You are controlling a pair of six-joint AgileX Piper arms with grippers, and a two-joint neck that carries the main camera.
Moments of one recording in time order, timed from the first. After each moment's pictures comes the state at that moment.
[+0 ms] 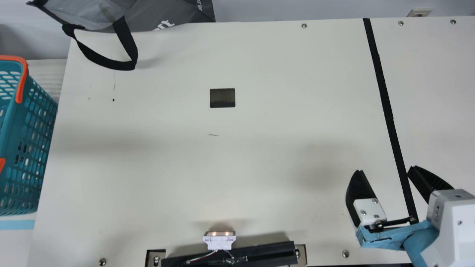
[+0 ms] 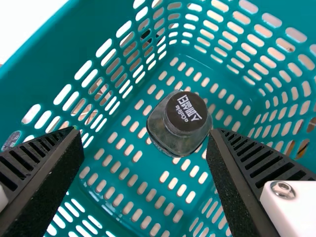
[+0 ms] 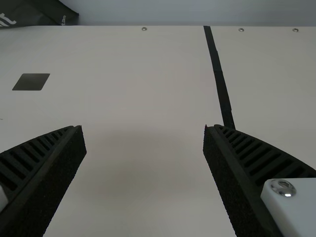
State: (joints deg) left arm 50.0 91.9 -51.0 -39.7 20.8 48.7; right arm -4.0 13.5 -20.3 5.0 38.3 -6.4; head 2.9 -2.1
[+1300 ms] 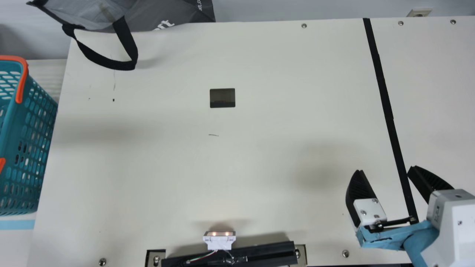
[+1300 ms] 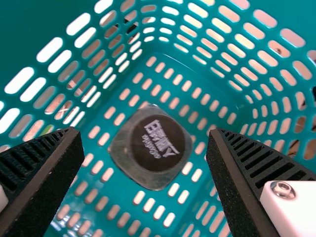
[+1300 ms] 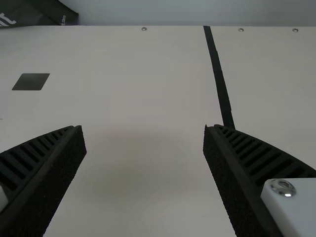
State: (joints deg) left arm 46.5 102.7 -56.3 -49.9 20.0 55.1; right arm -4.0 13.5 -20.3 5.0 38.3 -6.4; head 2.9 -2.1
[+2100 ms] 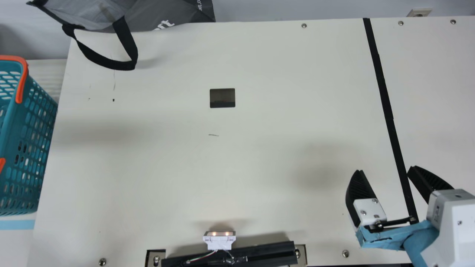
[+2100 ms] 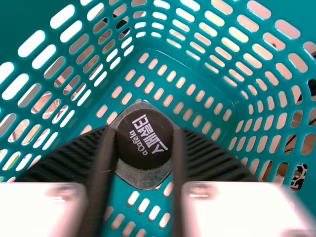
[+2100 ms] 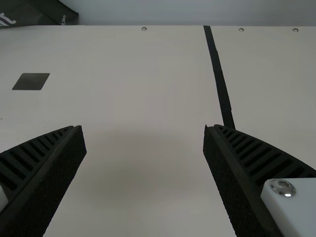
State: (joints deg) left arm 46.0 103.4 -55.2 -55.4 19.4 60.8; right arm -4.0 13.5 -20.3 5.0 38.3 -6.4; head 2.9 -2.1
